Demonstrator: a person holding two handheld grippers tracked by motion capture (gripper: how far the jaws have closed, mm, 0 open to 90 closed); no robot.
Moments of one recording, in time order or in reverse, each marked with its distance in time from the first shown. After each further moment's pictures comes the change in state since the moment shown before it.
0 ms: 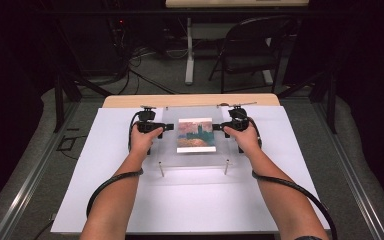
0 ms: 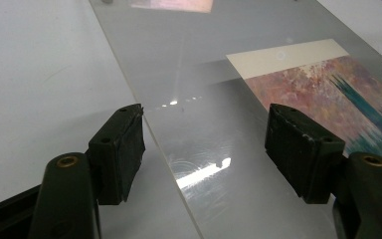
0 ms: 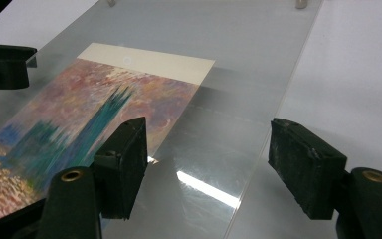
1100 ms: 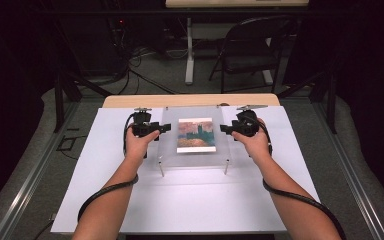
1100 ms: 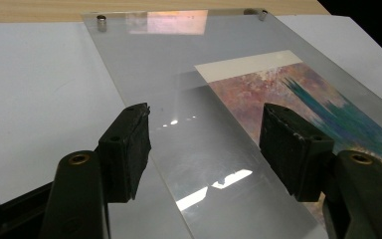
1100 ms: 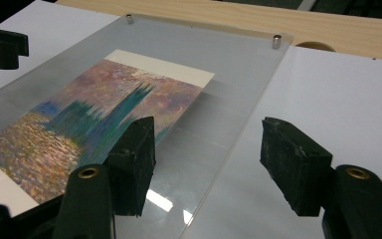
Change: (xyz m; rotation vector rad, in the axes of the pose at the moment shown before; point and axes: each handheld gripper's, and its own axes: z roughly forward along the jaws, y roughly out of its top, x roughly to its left) left arm -0.016 -0.010 -0.035 -0.082 -0.004 0.045; right arm 0.015 -0.011 -0.054 -0.106 -0.052 -0.147
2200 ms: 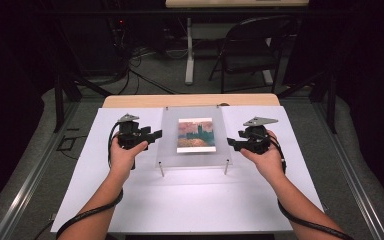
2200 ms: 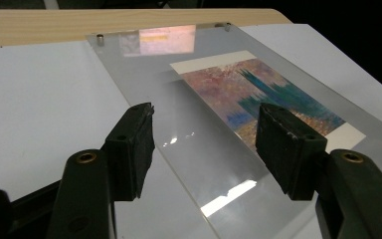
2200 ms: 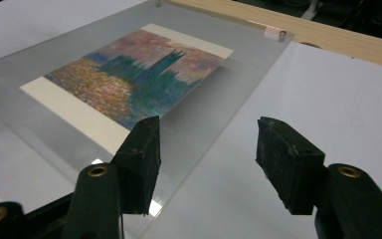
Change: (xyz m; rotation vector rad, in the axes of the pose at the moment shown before) left arm -0.016 -0.022 -0.066 -0.082 -0.030 0.085; right arm 0.029 -0.028 -0.063 -0.009 -0.021 -0.141
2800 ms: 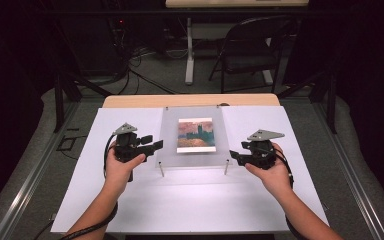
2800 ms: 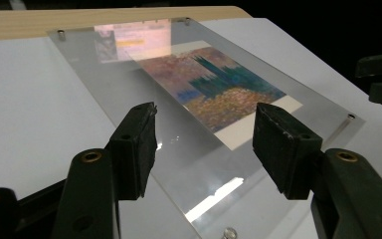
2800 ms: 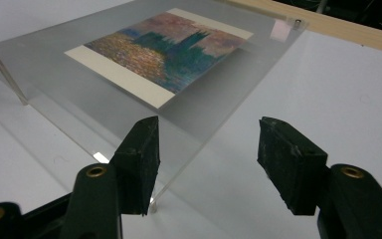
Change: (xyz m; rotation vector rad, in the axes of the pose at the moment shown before) left arm -0.025 -0.020 -0.031 -0.028 -0.077 0.049; right arm 0.021 -0.025 -0.032 -0.004 0.019 -0.041
